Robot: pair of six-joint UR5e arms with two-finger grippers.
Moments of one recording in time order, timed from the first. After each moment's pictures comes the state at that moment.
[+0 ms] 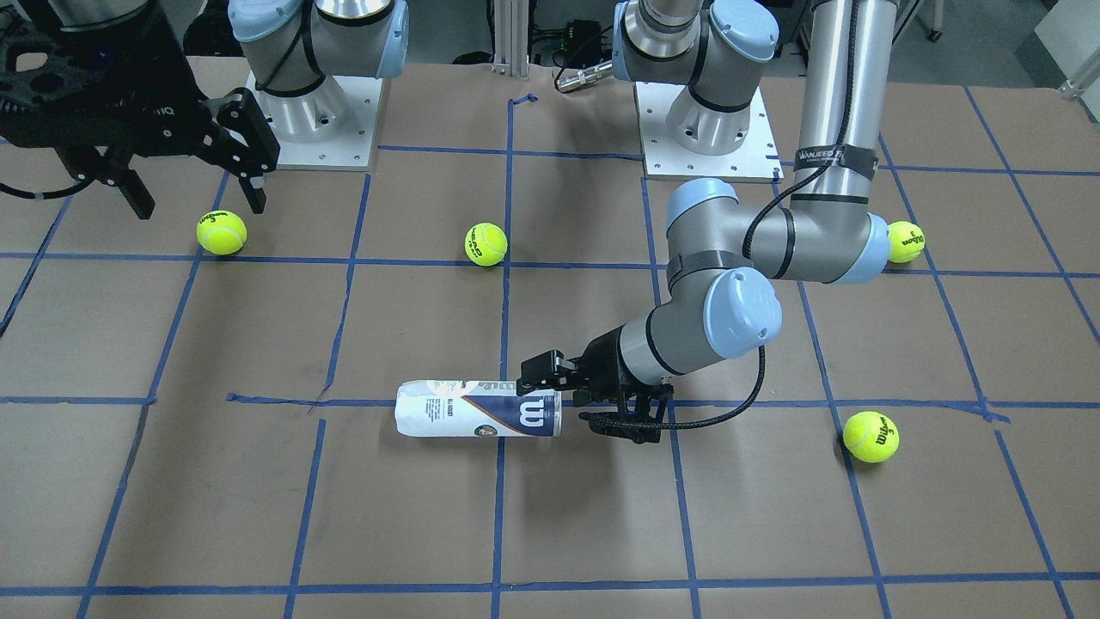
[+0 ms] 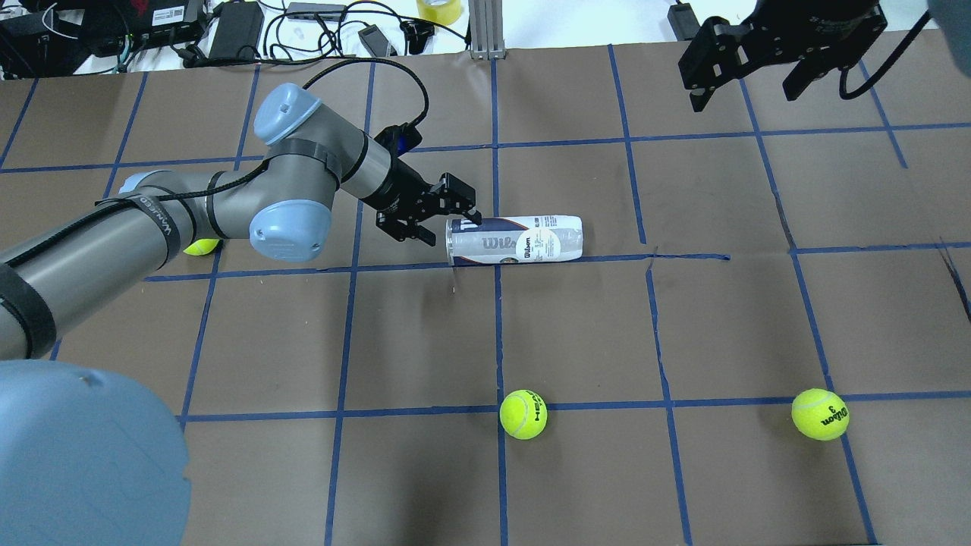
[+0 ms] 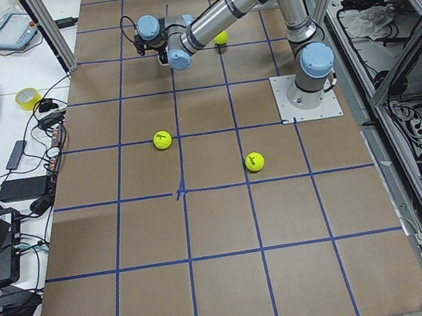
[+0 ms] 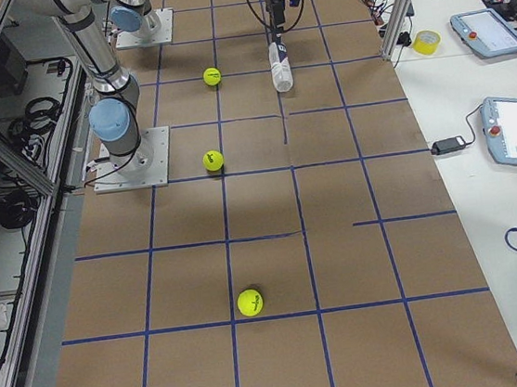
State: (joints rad) left arm -1.64 -2.04 -1.79 -0.90 0.98 -0.10; right arm 1.54 -1.59 1.47 -1.61 -1.54 -0.08
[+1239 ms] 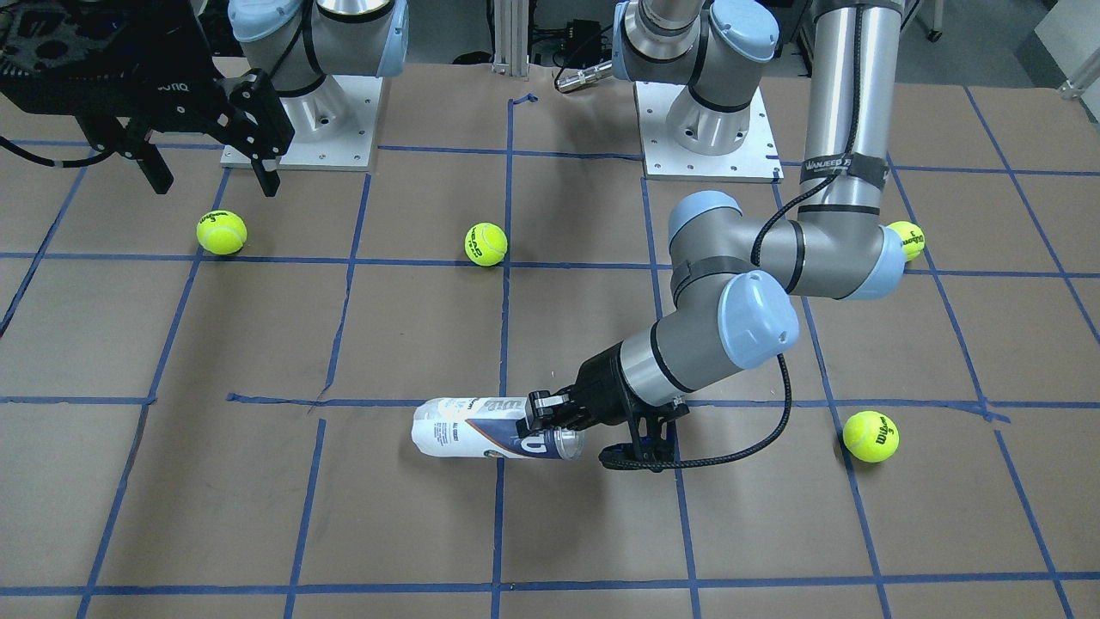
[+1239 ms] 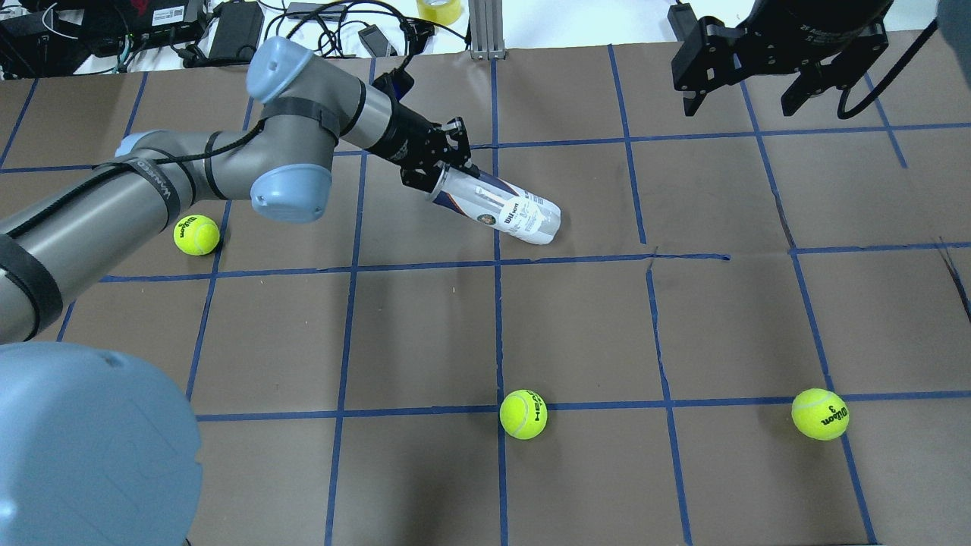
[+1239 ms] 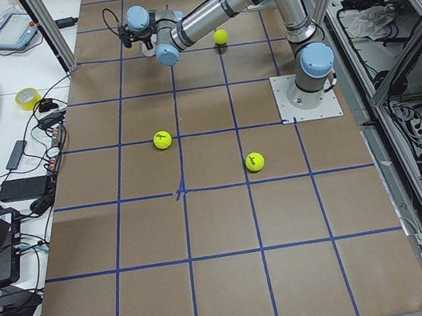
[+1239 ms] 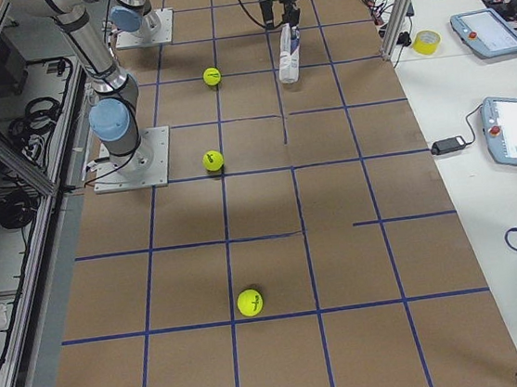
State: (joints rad) left arm -1.63 -2.06 -1.59 -0.87 0.93 -0.41; right arm 1.56 -1.62 1.49 -1.61 -1.54 0.02
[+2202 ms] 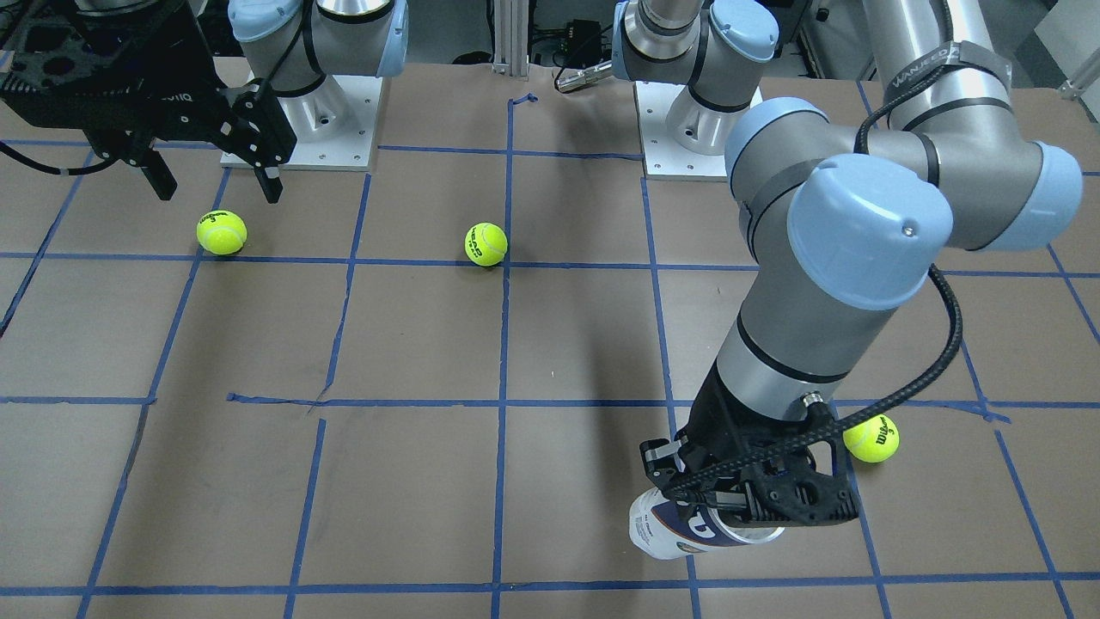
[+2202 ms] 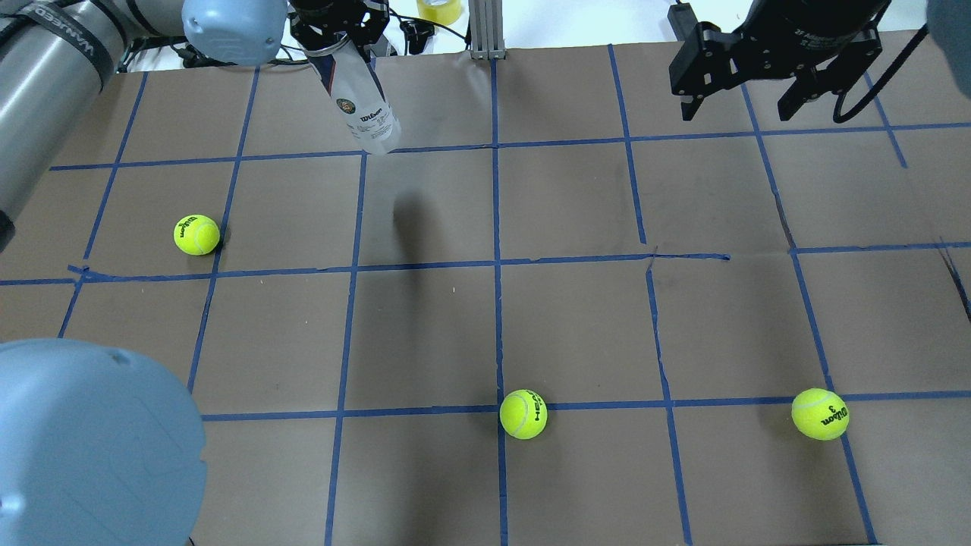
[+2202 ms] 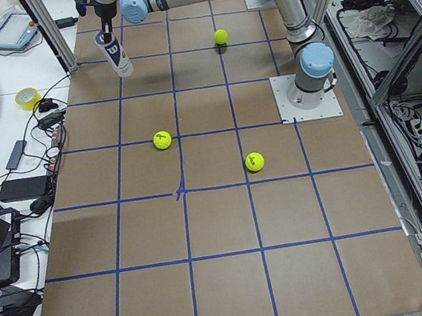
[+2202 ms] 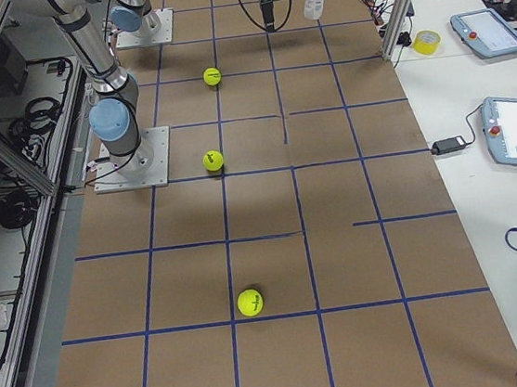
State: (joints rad) left arm -1.65 -2.07 -1.20 -1.16 1.52 -0.09; right arm 1.56 -1.61 1.49 -1.60 -1.54 0.03
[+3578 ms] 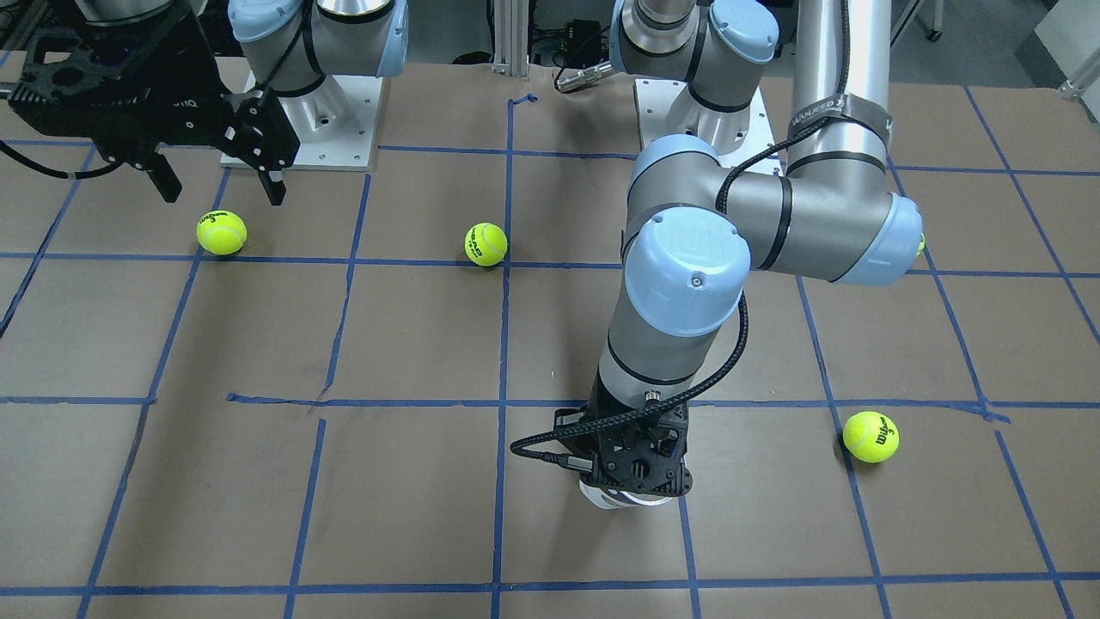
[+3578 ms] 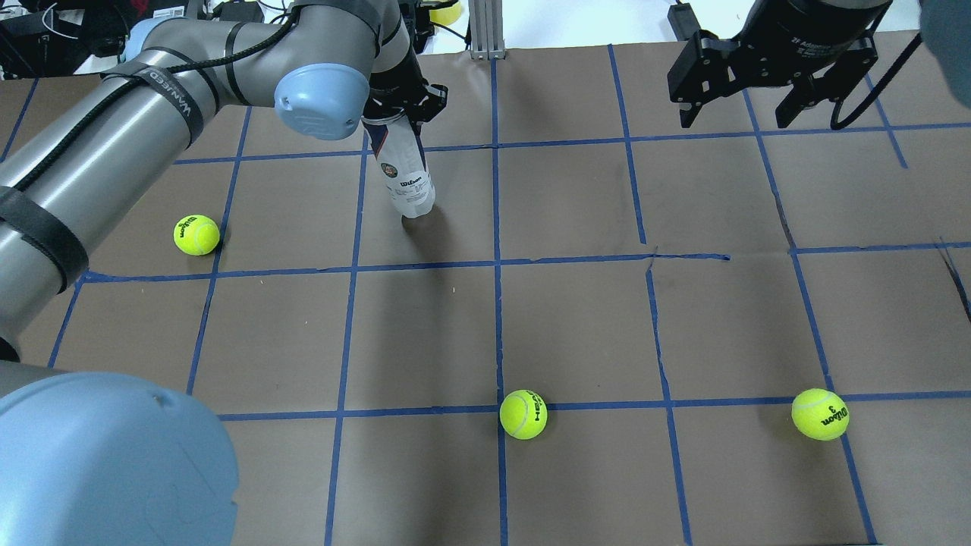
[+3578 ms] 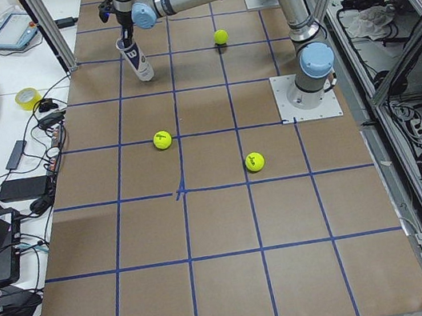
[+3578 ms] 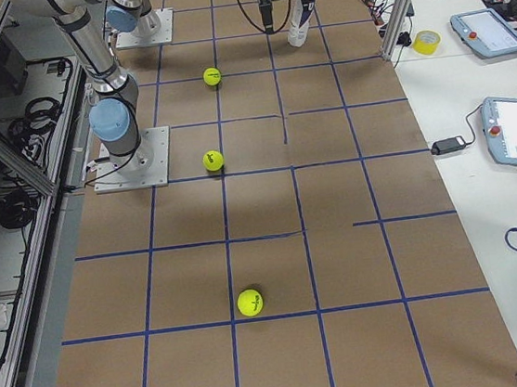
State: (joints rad) left arm -1.75 -2.08 -1.35 -1.10 1.55 -0.07; right arm 1.56 -1.61 1.50 -1.60 -1.54 0.03
